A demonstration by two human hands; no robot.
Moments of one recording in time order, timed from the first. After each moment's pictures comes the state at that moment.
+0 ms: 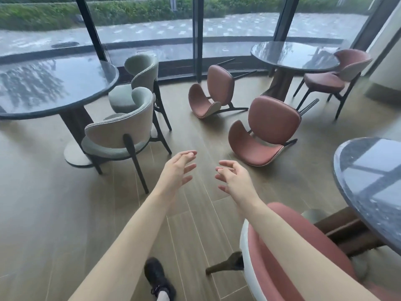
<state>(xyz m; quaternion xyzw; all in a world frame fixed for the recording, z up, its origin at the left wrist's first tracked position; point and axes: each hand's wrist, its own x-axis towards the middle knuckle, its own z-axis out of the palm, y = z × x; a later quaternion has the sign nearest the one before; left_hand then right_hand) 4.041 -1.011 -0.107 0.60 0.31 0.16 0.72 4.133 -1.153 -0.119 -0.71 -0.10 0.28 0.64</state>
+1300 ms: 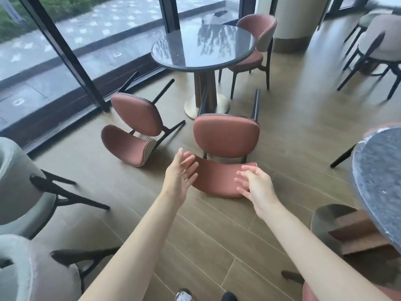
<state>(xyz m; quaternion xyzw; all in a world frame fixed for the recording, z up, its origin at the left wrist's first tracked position) 4.739 -0.757 -0.154 0.52 0.24 -0.06 0.82 4.724 -0.960 -0.162 -0.61 0.25 0.10 0.75</state>
